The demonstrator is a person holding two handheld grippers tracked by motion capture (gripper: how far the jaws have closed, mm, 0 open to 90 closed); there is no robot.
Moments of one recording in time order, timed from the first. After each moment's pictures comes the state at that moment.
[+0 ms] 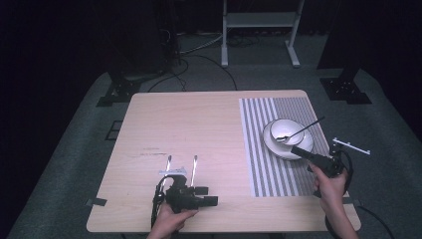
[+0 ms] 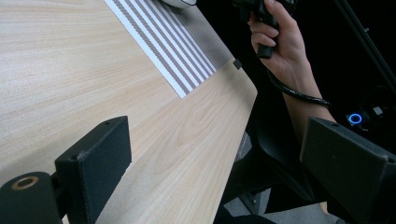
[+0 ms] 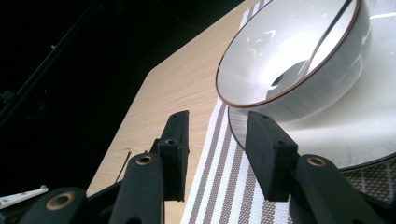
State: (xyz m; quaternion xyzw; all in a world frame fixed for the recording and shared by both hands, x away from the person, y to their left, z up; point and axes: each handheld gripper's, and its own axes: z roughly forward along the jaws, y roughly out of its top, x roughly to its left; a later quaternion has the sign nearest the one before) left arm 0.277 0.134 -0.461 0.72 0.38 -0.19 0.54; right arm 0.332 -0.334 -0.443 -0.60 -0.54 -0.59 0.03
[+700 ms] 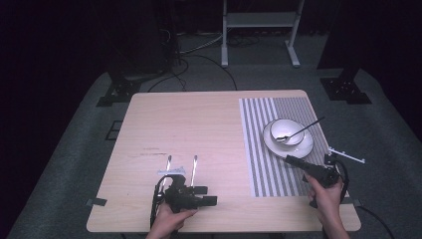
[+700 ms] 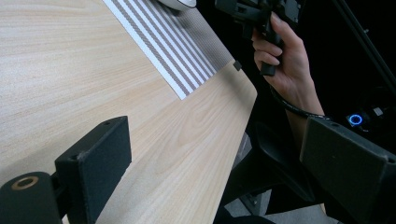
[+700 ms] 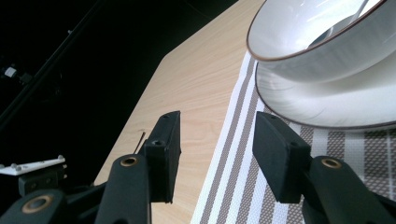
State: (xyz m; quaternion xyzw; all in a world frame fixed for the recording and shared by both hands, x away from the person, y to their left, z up) left arm 0.277 0.136 -0.459 0.72 0.38 -0.19 0.55; right arm 0.309 -0.316 -0.450 -0.58 -0.56 -0.59 0.05
